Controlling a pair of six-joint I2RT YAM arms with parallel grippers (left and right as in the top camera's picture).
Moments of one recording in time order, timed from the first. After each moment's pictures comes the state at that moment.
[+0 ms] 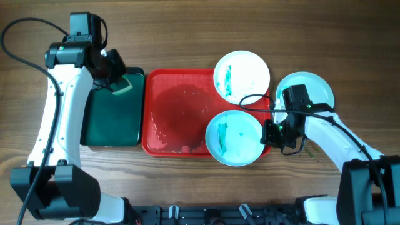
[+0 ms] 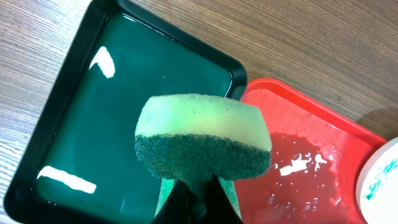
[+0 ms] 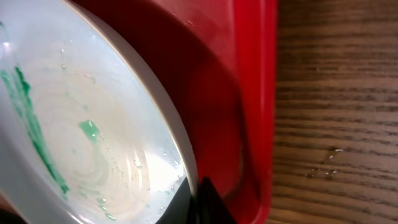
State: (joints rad) left arm 0.02 1.66 1.53 -1.09 0.00 -0.43; right arm 0.12 1.54 0.75 -0.76 -0.38 0.27
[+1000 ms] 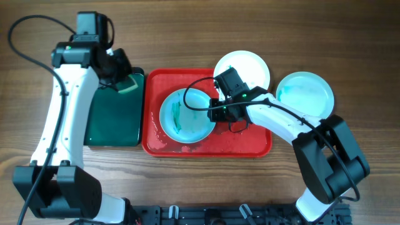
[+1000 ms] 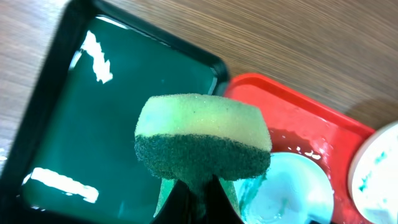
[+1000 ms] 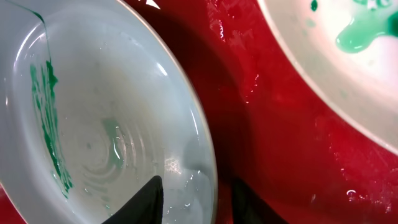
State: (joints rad) left arm -0.03 1.66 1.53 -1.08 0.00 -0.43; right arm 0.55 1.84 1.06 -0.42 -0.25 0.53
